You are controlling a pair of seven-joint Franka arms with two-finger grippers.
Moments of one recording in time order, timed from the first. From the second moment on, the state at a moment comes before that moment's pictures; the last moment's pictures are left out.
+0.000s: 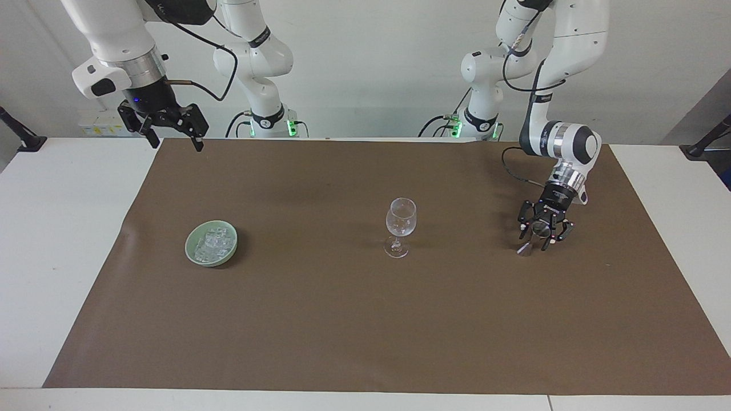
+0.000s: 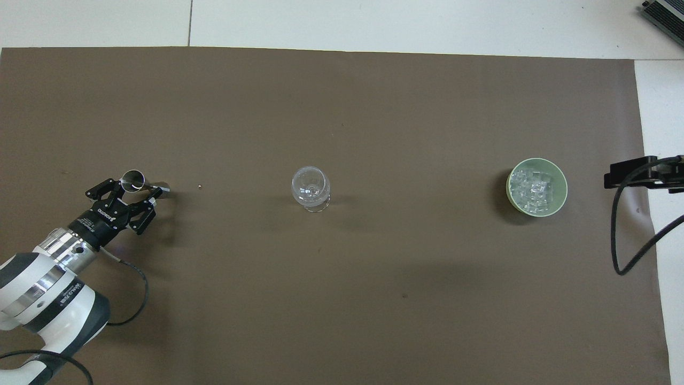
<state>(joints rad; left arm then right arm) 0.17 0.12 0.00 -2.46 -2.00 2.30 -0.60 0.06 -0.07 -0.10 -1.63 -0.02 1.59 0.05</state>
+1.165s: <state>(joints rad) 0.16 0.01 0.00 -2.40 -2.00 2.32 -0.68 0.06 -0.07 -0.10 -1.63 -0.02 1.59 0.05</state>
